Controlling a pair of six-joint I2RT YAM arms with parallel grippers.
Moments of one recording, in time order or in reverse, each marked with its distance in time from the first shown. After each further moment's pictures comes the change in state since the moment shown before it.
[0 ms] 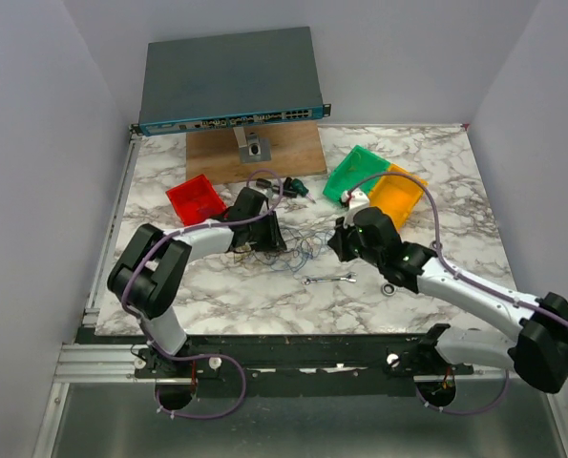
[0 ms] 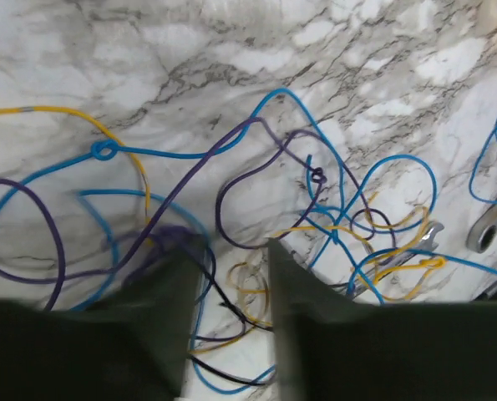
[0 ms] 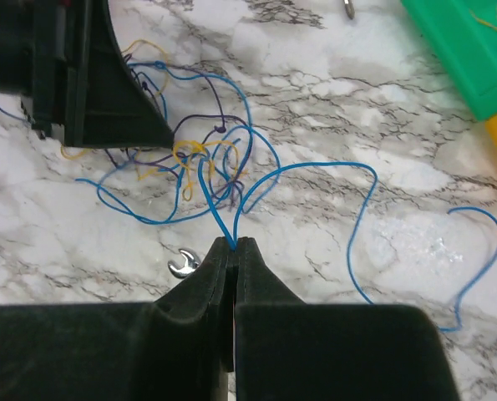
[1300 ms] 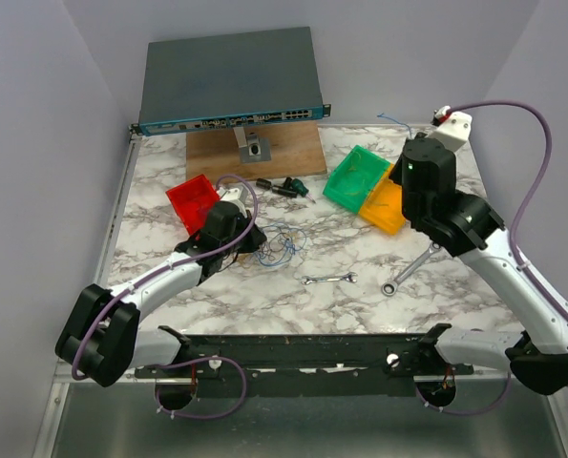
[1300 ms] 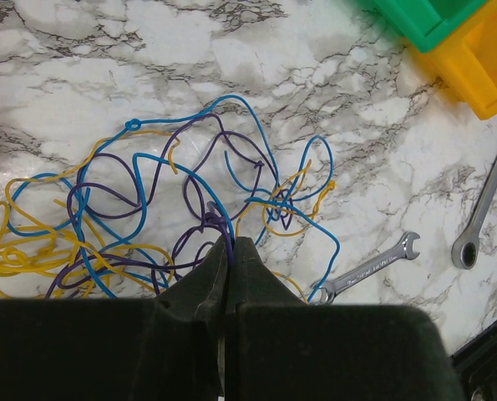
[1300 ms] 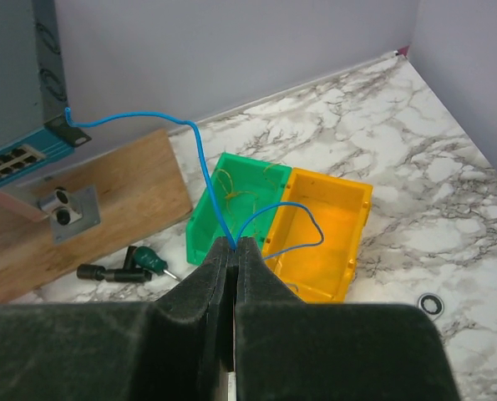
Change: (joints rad) left arm 0.002 -0.417 -0.265 0.129 -0.193 0.041; right arm -0.046 -0.050 0.711 -0.483 0.789 0.176
